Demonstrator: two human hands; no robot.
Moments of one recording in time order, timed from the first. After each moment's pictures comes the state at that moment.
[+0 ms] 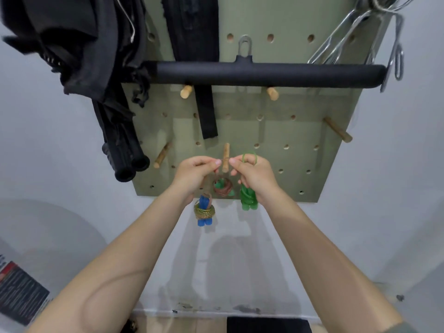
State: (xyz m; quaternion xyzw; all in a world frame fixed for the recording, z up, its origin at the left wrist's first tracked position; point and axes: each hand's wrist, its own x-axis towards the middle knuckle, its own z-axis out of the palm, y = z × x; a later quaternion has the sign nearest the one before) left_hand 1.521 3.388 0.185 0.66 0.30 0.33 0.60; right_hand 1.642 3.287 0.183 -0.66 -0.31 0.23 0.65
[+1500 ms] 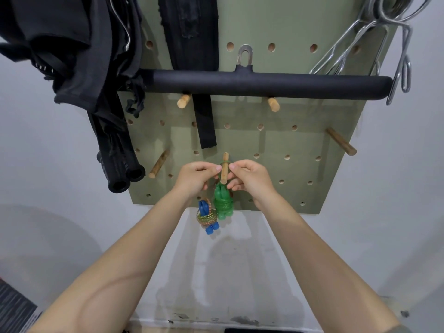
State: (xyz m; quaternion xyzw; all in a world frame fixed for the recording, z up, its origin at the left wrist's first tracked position) left_hand 1.541 3.403 0.189 0.68 0.30 0.32 0.58; right_hand 1.664 3.306 0.181 -0.63 -0.32 0.29 0.65
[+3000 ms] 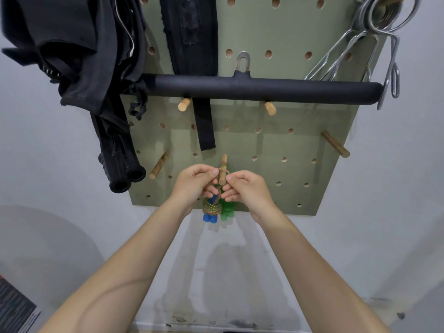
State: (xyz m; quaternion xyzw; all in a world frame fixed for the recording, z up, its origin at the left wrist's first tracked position) left_hand 1.528 3.389 0.186 0.65 0.27 0.33 0.63; right_hand 1.637 3.285 0.180 -0.61 -0.31 0.30 0.67
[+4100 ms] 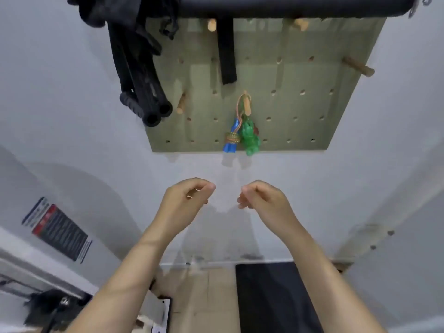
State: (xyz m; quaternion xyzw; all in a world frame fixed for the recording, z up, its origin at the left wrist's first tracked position) left_hand 1.351 3.329 0.102 0.77 0.29 0.25 0.51; right_hand 1.493 3.184 0.097 -0.72 -0.33 0.26 0.56
